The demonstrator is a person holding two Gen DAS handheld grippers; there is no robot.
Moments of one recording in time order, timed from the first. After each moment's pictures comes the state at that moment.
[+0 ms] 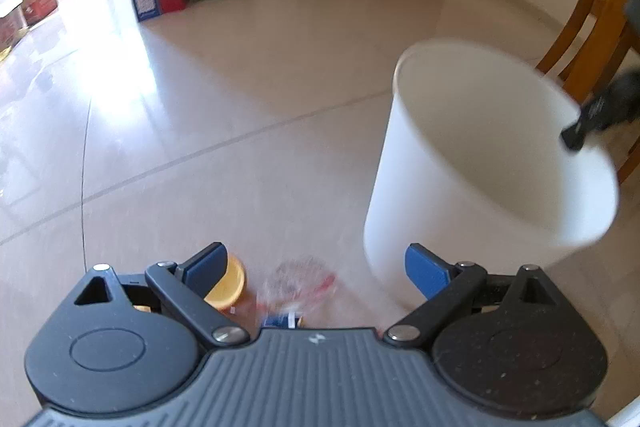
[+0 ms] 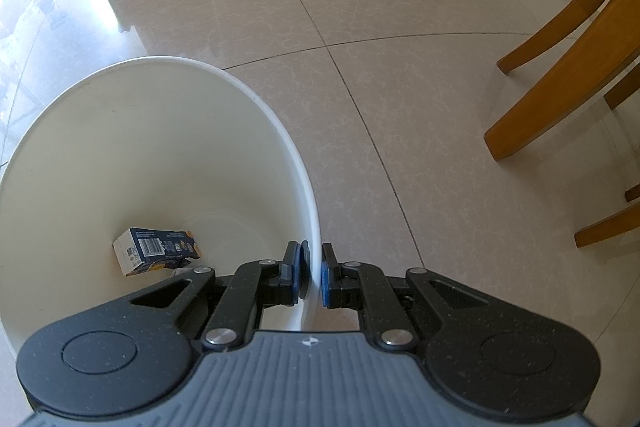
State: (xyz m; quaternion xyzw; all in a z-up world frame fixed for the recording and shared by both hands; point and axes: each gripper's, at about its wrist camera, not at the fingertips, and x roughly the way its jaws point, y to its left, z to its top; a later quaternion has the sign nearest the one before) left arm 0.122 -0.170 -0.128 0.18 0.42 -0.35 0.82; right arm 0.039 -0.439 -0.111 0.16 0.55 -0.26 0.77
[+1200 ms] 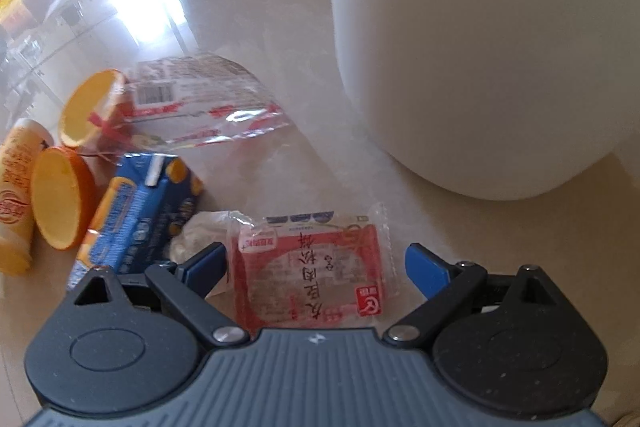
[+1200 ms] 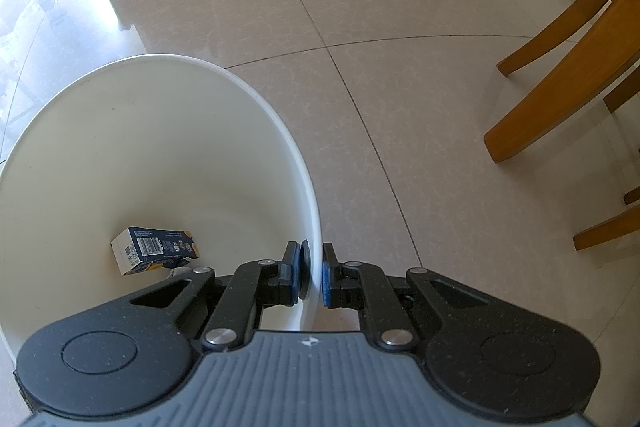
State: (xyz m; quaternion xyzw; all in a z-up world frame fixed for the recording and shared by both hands) left arm 0.075 -0.249 -0.328 0.21 0.51 -0.26 0.79; right arm 0.039 -0.435 -0.112 0.16 0.55 -0.26 0.77
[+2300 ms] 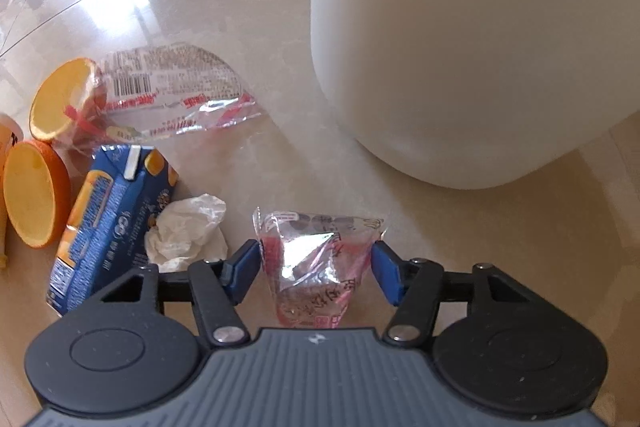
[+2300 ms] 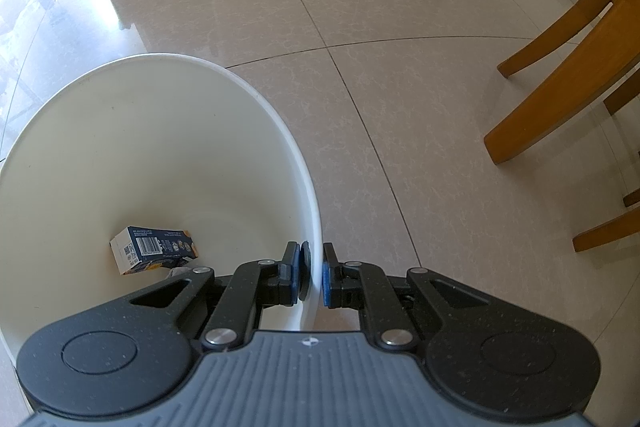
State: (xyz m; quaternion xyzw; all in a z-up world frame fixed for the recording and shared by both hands) left arm 0.055 -0.223 -0.318 0.18 0.54 -0.31 0.76; right arm 0.040 -0.435 -0.114 0.15 0.55 -0.26 0.77
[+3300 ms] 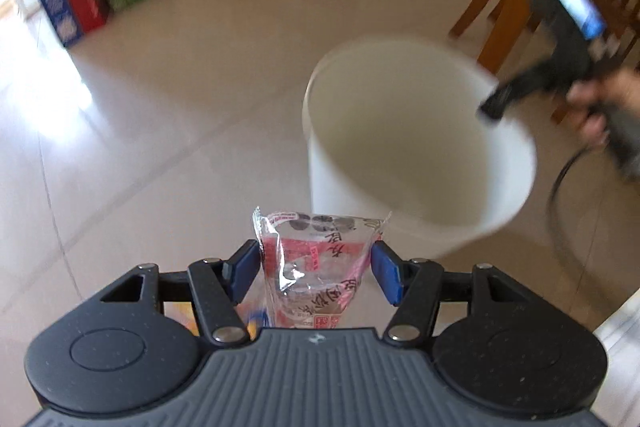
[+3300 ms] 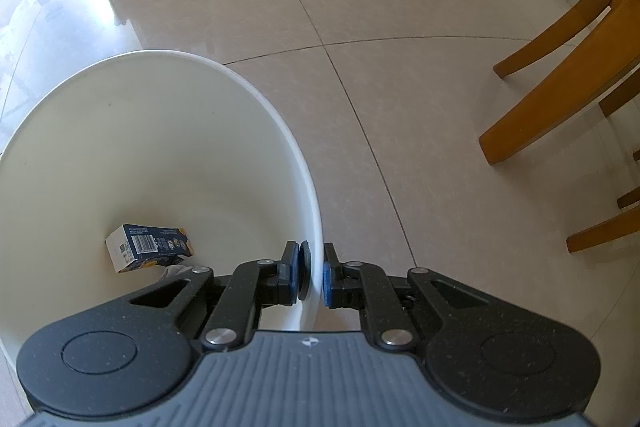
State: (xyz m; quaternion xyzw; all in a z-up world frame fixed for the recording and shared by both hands) left arm 0.111 -0.217 -0.019 0.23 0.44 -0.43 0.75; right arm 0.042 -0.434 -0.113 0.15 0.56 -0.27 0.77
